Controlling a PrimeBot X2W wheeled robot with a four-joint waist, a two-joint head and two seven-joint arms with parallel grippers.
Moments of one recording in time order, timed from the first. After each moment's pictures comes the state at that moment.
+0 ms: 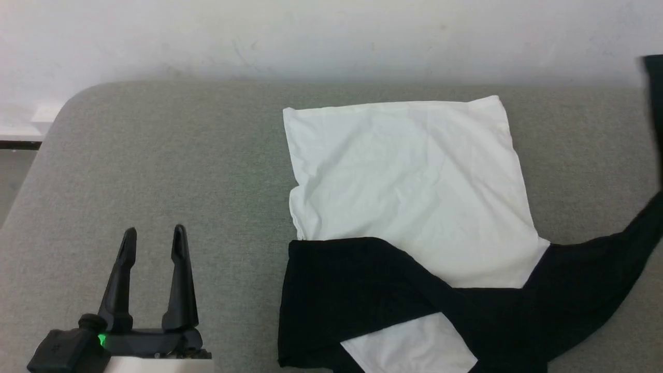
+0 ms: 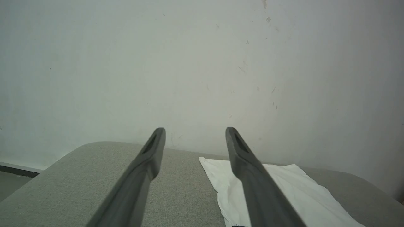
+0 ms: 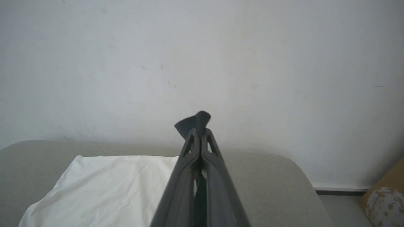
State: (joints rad) left arm 0.20 0.16 -0.06 -0.44 -0.30 0.10 -0.15; right arm -0.34 -0.41 -0.31 -0.19 0.47 0.13 0.55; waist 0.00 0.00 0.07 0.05
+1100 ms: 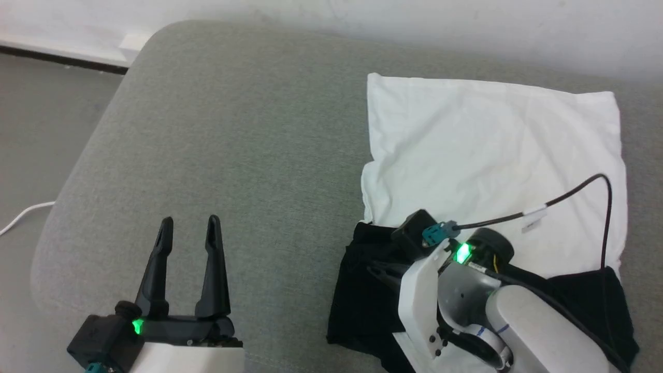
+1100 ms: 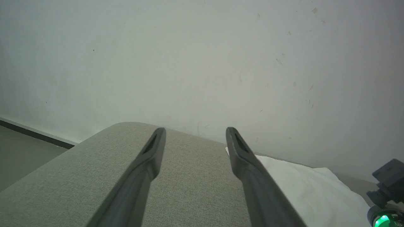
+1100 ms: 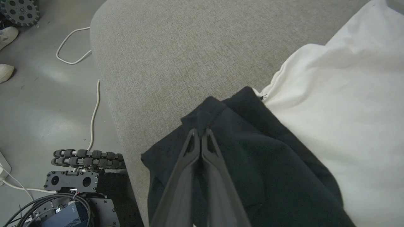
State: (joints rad) left arm 0.14 0.12 -0.13 -0.35 -0.33 0.08 -0.22; right arm -0.40 -0.27 0.67 0.08 0.51 0.13 0.56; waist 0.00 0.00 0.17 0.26
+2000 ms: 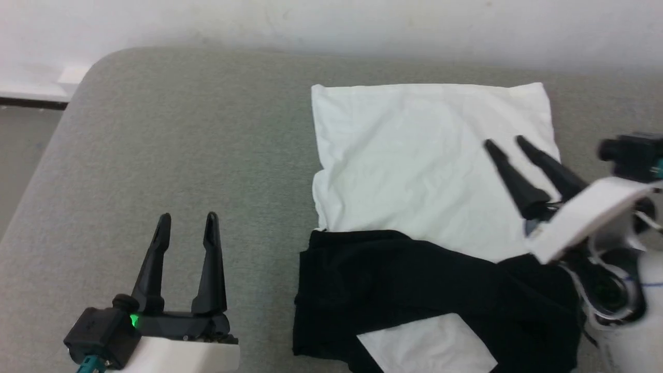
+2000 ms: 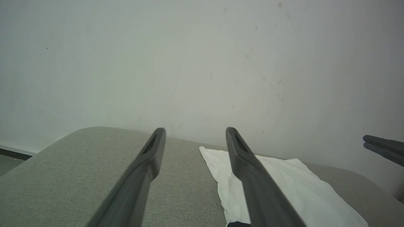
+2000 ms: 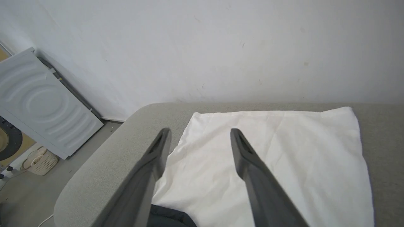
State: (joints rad) left arm 0.12 0.15 -0.14 -0.35 -0.33 0.09 -0.19; right arm -0.31 -0.20 0.10 -0.02 0.65 0.13 0.34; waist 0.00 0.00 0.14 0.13
